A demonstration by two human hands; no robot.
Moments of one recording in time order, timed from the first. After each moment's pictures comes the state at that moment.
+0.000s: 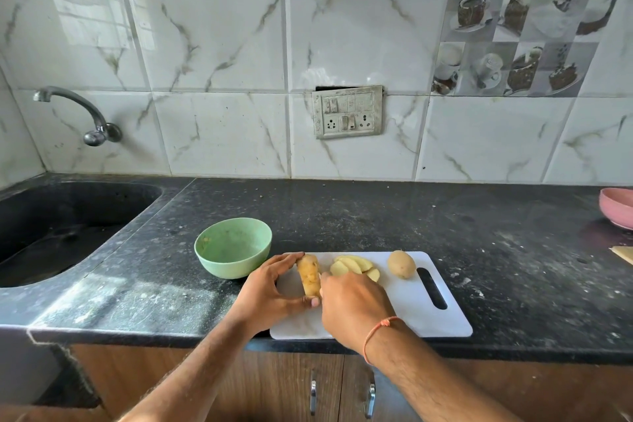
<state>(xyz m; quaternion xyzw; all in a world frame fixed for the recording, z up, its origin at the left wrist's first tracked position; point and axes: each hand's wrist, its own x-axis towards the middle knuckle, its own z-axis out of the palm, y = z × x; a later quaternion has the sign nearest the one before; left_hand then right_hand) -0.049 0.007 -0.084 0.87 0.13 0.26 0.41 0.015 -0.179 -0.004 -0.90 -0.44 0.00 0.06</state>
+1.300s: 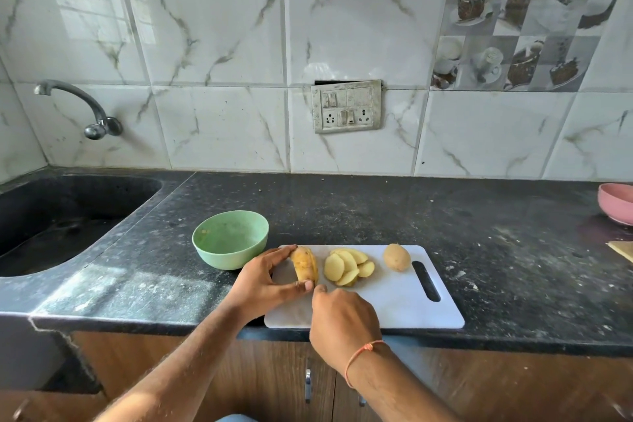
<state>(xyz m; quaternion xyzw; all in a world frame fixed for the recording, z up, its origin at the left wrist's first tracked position) -0.051 0.010 -0.080 0.87 0.15 0.24 0.41 -0.009 -0.190 -0.029 -0.90 -0.42 0.00 0.06</state>
